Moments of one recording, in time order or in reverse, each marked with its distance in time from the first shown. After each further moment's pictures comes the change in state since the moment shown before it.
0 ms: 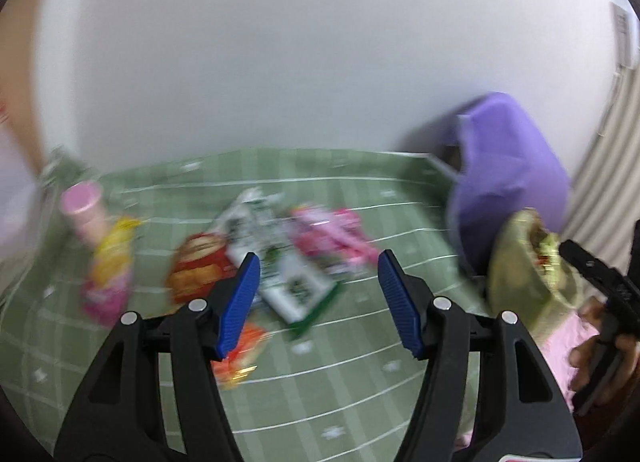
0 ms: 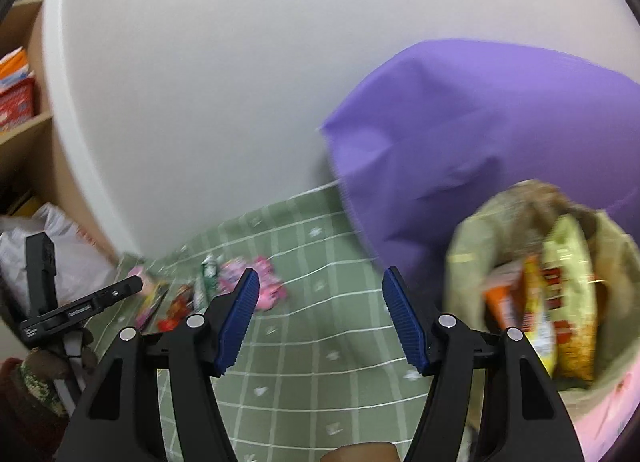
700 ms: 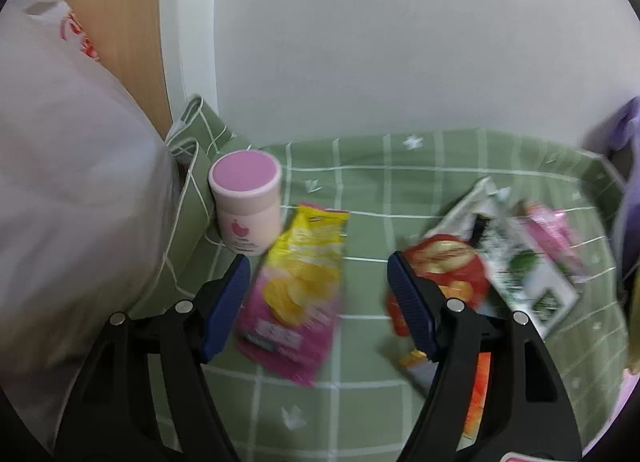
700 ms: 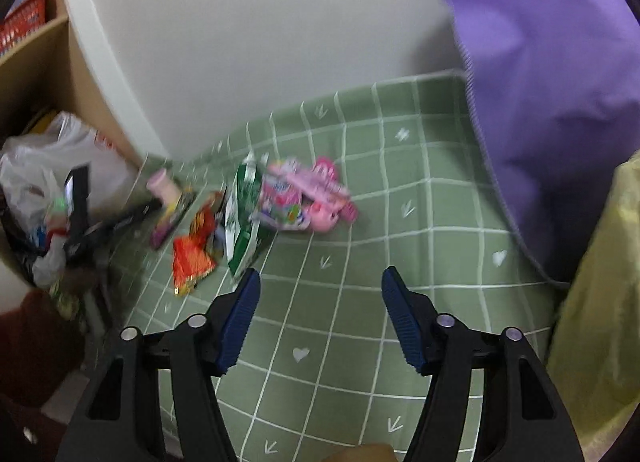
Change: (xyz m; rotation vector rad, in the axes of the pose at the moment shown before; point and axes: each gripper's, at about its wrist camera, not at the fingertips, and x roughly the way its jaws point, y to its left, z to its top) left arm 0.061 0.135 -0.004 -0.043 0.051 0.404; right arm 0.106 0.038 -0.041 -0.132 0.334 0.140
